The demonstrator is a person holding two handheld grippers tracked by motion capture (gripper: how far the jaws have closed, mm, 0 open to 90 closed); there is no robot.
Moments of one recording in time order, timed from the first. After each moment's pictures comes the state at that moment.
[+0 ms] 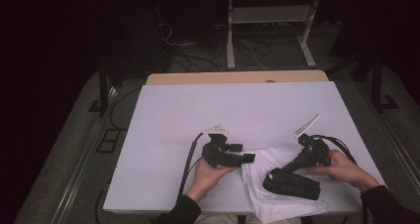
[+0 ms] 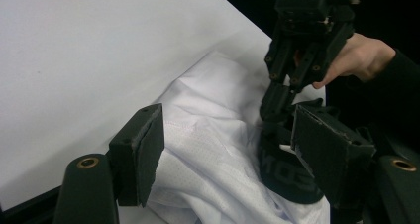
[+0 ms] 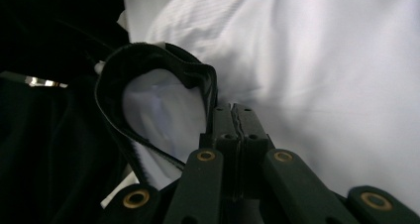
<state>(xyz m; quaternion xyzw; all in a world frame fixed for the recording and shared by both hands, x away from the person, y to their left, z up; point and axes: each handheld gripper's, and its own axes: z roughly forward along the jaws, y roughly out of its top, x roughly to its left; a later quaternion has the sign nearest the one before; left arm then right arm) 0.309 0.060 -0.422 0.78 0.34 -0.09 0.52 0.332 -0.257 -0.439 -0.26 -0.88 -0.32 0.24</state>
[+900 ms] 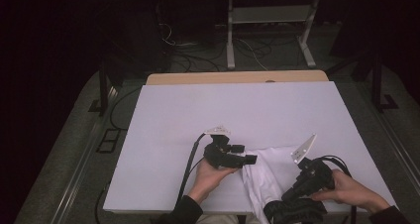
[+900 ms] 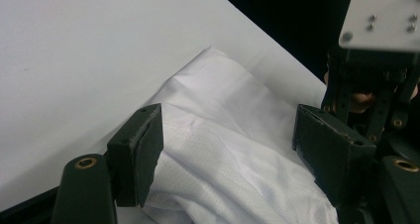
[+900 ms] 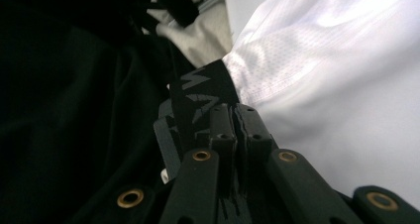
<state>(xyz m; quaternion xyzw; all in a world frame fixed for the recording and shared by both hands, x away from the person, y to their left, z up) 0.308 0.055 -0.424 0.78 0.34 -0.10 0.52 0.271 -0.234 -0.435 -0.17 -0.88 -0.32 0.29</state>
